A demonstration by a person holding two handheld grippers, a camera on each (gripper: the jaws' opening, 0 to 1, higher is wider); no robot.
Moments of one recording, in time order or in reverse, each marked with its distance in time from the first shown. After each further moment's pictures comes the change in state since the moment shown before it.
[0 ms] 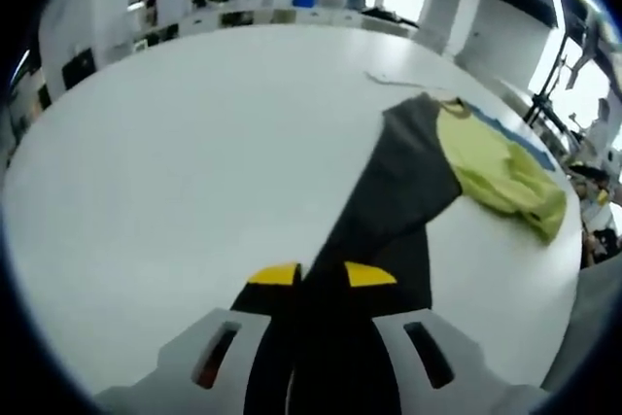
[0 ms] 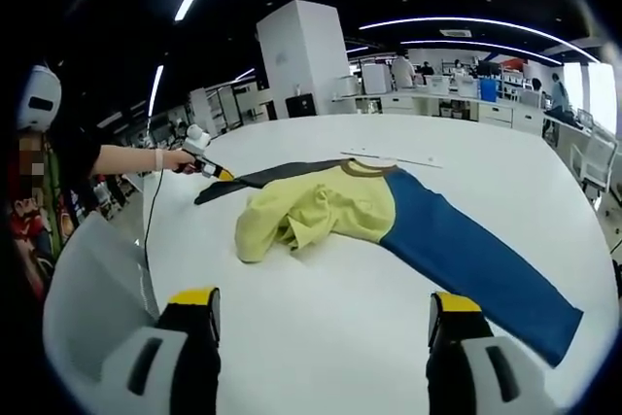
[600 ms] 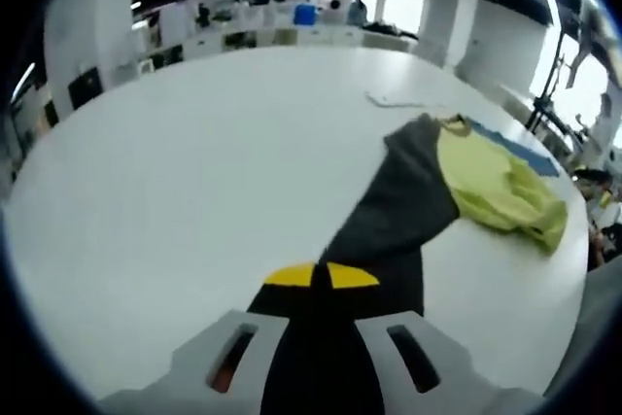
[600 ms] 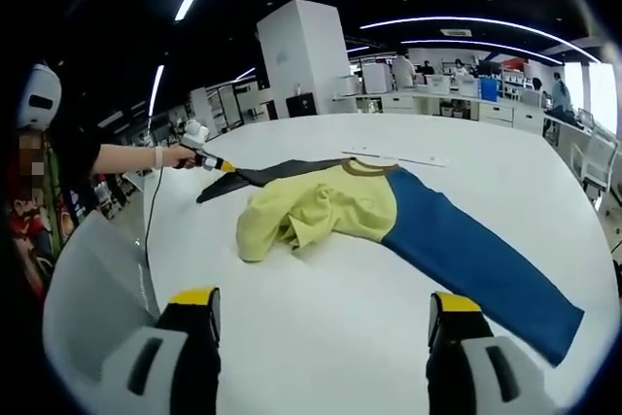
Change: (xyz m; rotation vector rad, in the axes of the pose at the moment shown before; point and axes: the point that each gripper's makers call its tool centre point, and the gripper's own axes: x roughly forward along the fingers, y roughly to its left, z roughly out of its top) left arm -0.014 -0.007 0.028 0.039 -0.117 0.036; right arm 0.000 0.001 -0.001 -0.001 0.004 0.001
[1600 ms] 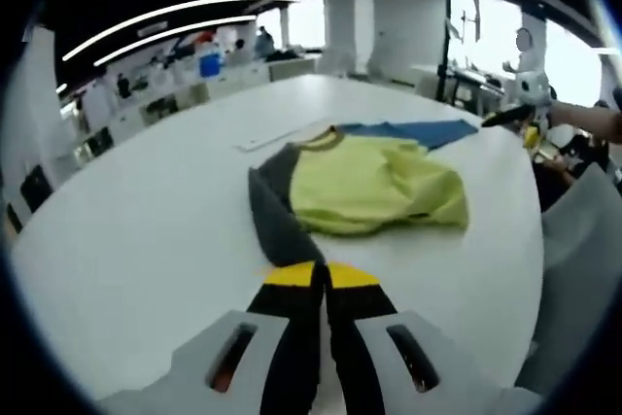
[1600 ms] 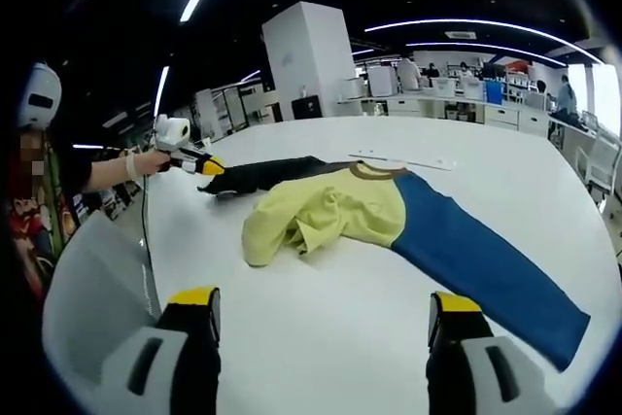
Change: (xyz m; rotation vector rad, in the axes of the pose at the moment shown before) left arm -0.038 -0.137 0.002 0.309 -0.087 -0.267; right arm 0.008 0.015 0.005 -0.009 -0.013 0.025
